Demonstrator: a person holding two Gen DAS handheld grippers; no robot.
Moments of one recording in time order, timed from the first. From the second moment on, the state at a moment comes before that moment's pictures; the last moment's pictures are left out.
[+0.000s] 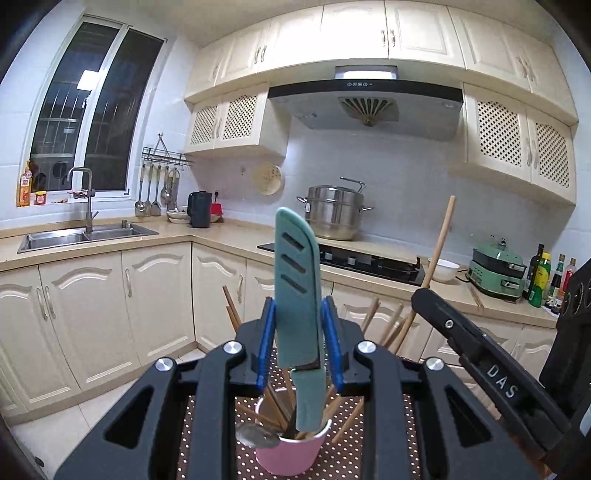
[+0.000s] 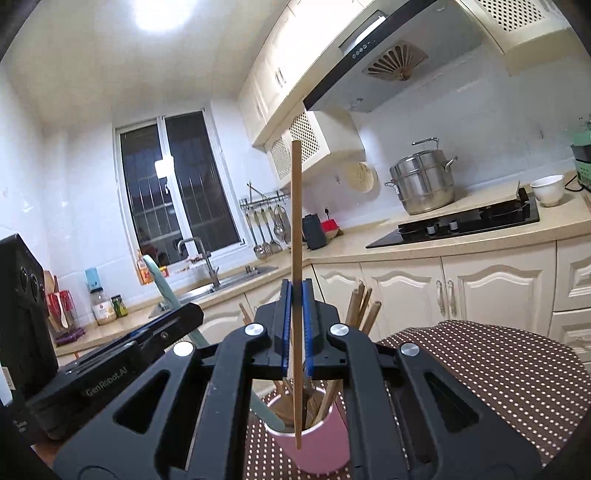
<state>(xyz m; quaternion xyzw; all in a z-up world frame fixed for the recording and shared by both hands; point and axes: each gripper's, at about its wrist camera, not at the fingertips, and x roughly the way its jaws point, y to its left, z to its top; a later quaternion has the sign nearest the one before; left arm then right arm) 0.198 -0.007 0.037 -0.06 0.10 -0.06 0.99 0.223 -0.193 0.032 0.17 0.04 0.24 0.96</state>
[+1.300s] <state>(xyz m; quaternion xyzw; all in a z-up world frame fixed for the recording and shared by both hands) 0.222 -0.003 0.013 -0.03 0.16 -0.03 0.99 0.247 -0.171 0.016 0.16 0.07 0.23 0.96</state>
